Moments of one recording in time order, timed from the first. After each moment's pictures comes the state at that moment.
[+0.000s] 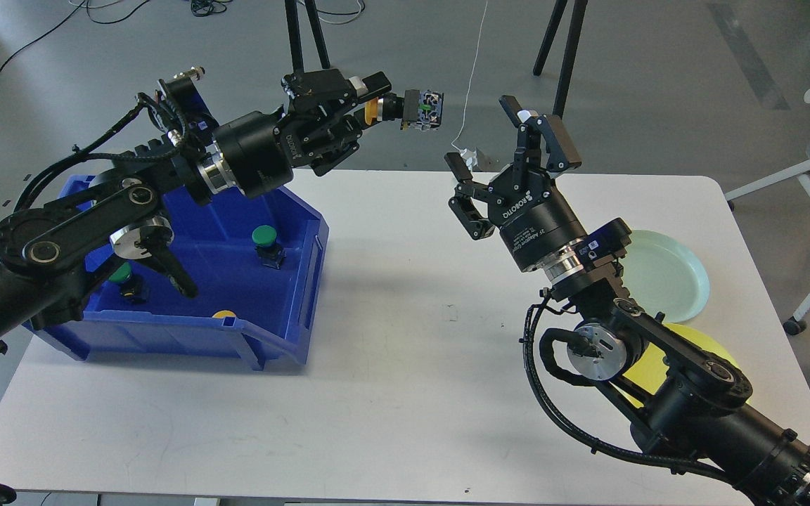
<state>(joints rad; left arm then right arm) -0.93 0.46 -0.46 -1.06 0.66 -0.49 -0.49 0.50 -0.12 0.76 1.30 -0.44 0.05 0.49</state>
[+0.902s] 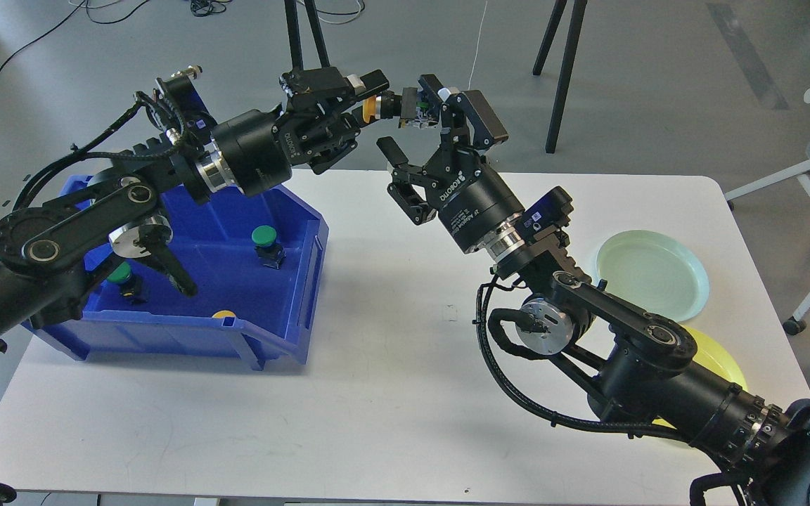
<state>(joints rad) -0.93 0.46 -0.46 -1.05 0.65 -0.49 -0.49 0.66 -0.03 0.65 1.20 -0.44 0.04 0.49</state>
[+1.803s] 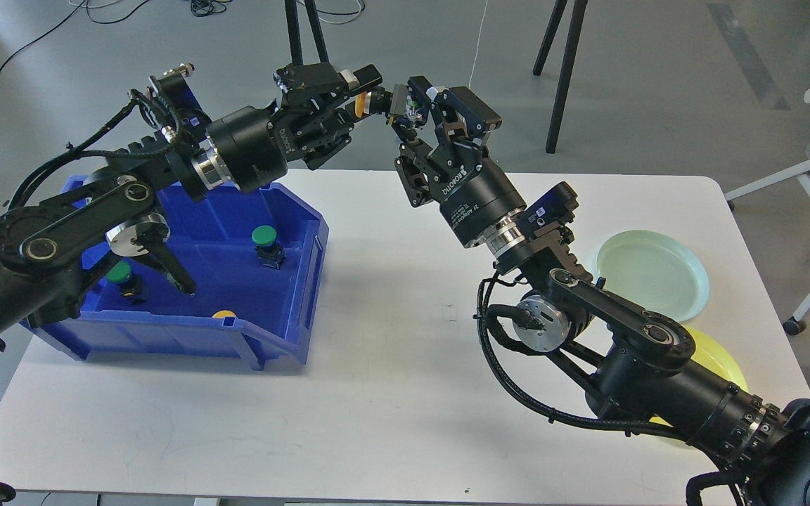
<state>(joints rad) -0.94 0.46 -0.46 -1.04 0.65 -0.49 -0.49 0.66 -0.02 0.66 1.20 -0.48 -0.01 0.49</state>
